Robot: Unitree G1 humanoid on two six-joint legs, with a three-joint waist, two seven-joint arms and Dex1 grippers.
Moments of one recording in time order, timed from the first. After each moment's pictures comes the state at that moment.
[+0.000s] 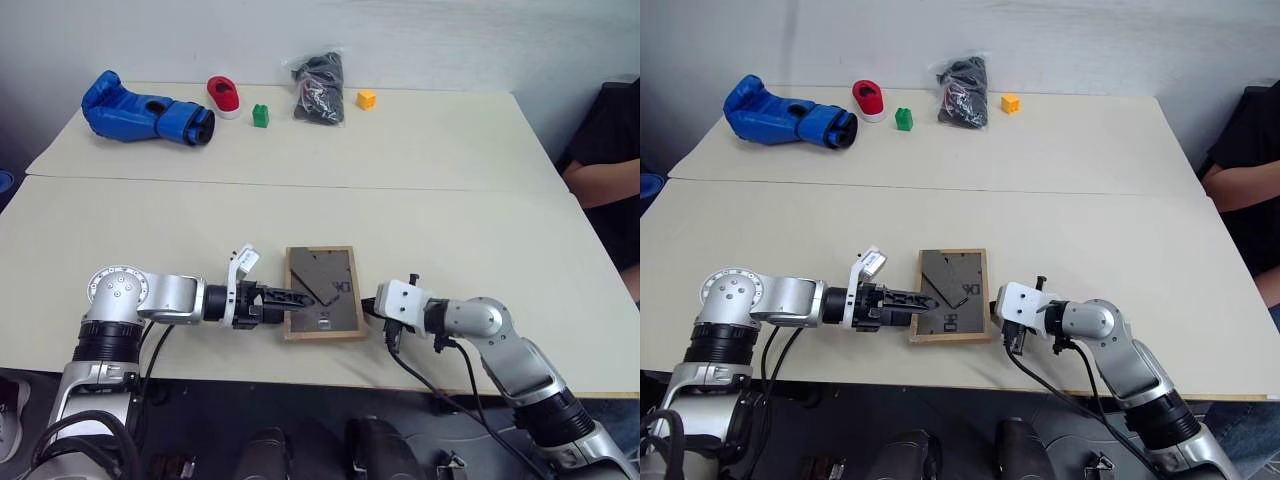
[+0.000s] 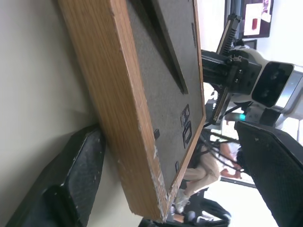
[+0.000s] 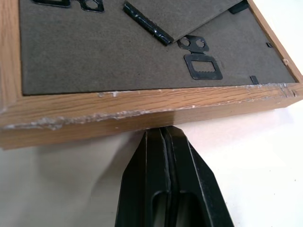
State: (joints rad) left arm -0.58 0.59 0.05 0.33 -1.75 1.55 0.17; right arm -0.29 -0.57 0.29 -0.20 -0.07 0.21 0.86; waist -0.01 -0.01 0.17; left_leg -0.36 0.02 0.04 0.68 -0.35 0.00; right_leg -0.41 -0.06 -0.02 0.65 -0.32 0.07
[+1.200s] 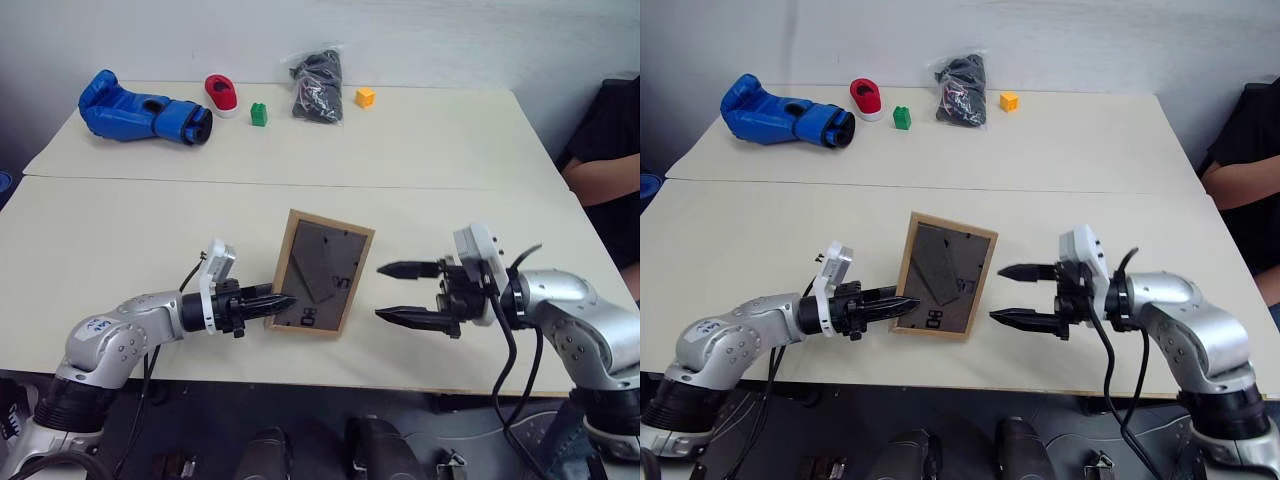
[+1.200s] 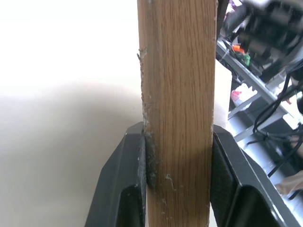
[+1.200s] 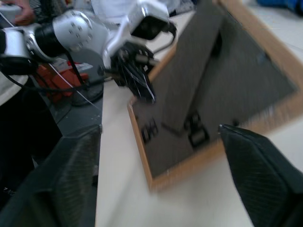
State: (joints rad) left arm -0.28 0.72 -0.06 -0.16 -0.91 0.73 -0.80; right arm -0.46 -0.64 -0.01 -0.36 0.72 0.68 1.07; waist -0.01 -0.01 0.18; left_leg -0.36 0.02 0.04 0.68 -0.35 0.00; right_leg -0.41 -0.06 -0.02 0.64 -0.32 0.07
